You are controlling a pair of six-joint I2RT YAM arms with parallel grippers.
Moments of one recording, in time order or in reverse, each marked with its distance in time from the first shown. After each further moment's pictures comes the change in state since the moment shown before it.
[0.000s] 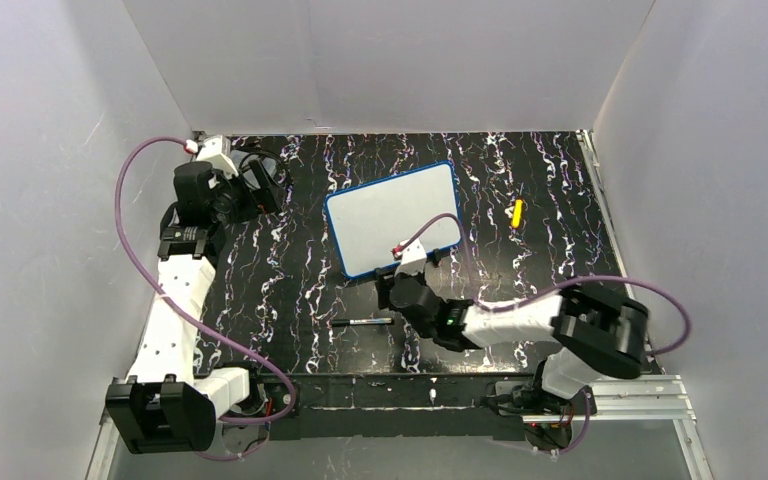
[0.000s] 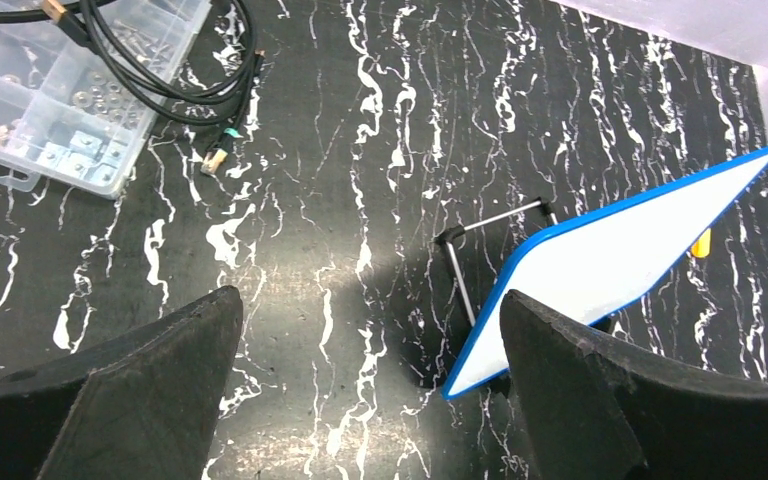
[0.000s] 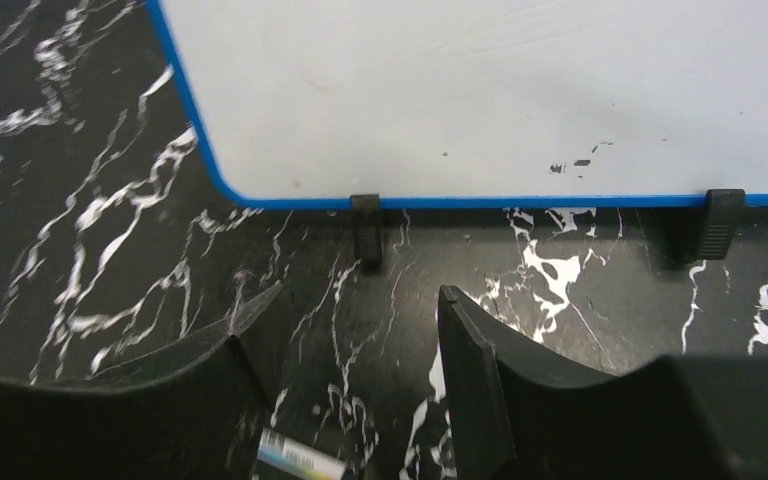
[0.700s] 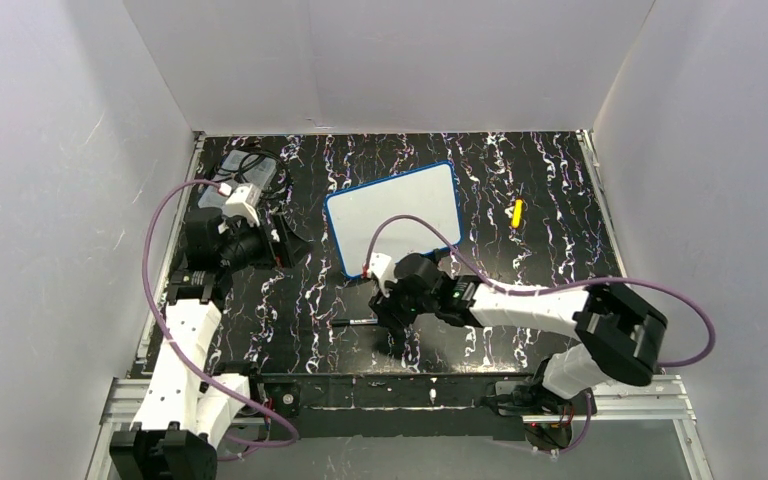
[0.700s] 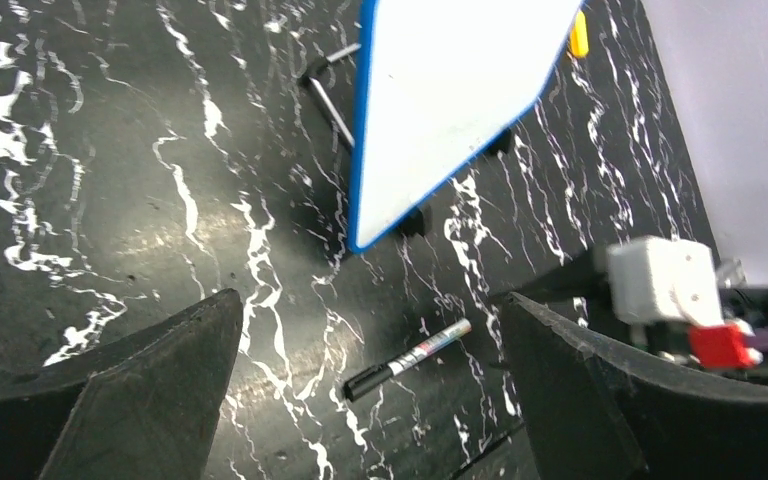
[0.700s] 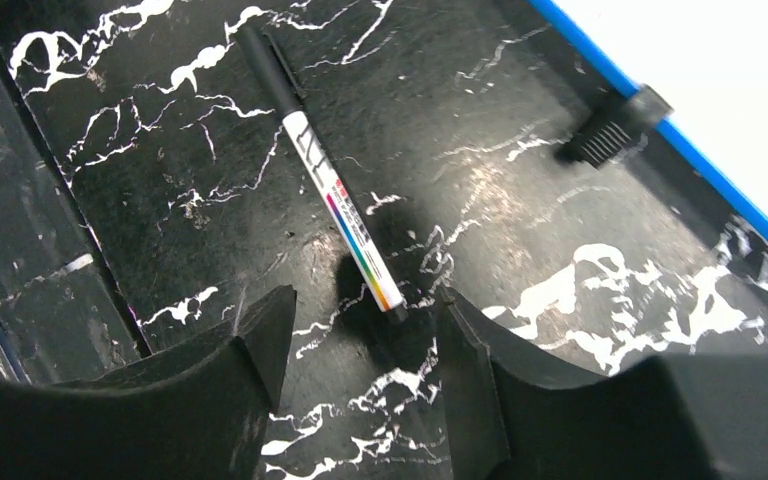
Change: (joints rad) left arm -0.014 -0.201 -0.278 -0.018 0.371 0.052; right arm -0.121 -0.176 0.069 -0.465 -0.805 -0.459
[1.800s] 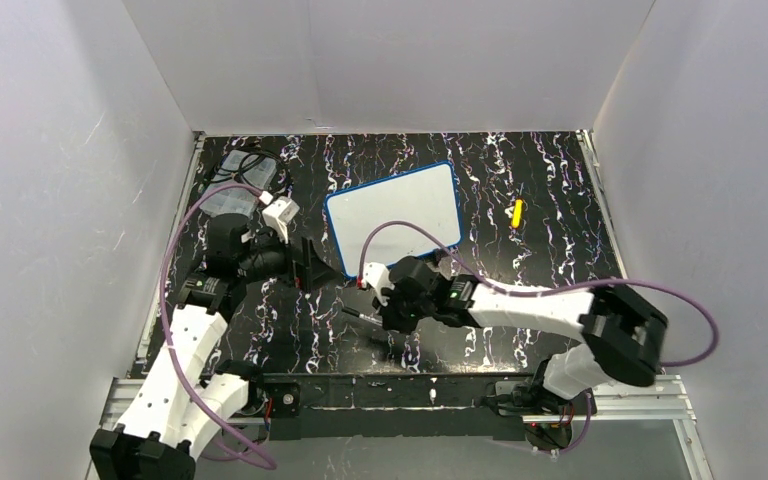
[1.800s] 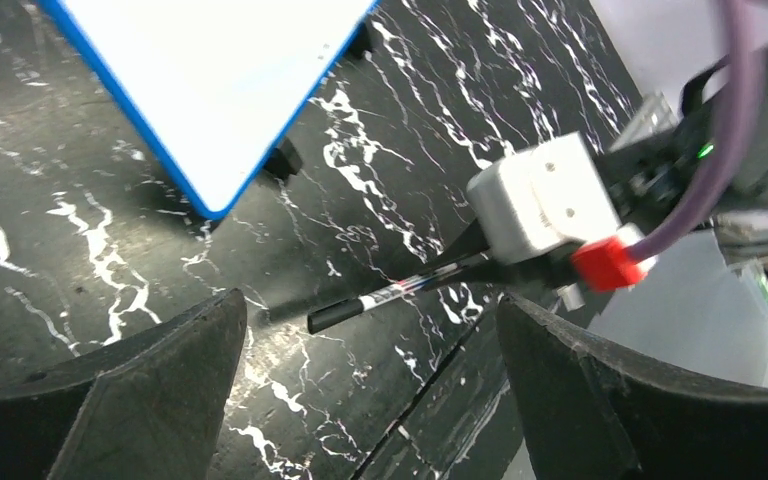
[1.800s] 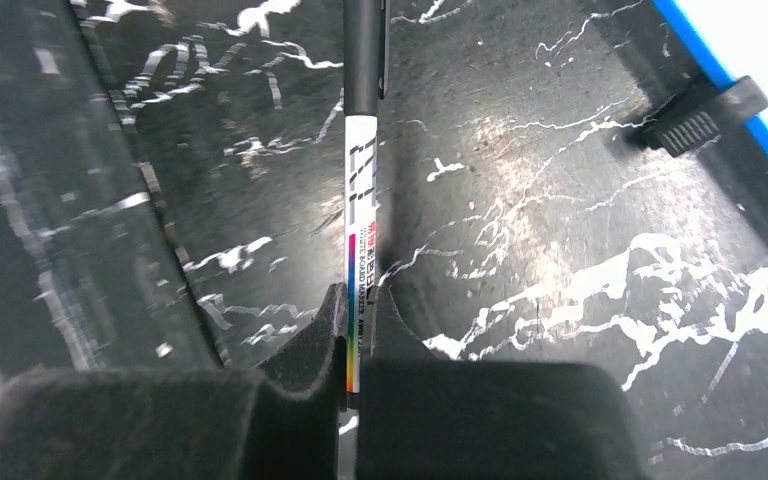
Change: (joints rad) left arm -0.200 -0.060 -0.032 -0.043 0.126 0.064; right arm 0.036 0.072 0.077 -0.129 -0.058 -0.074
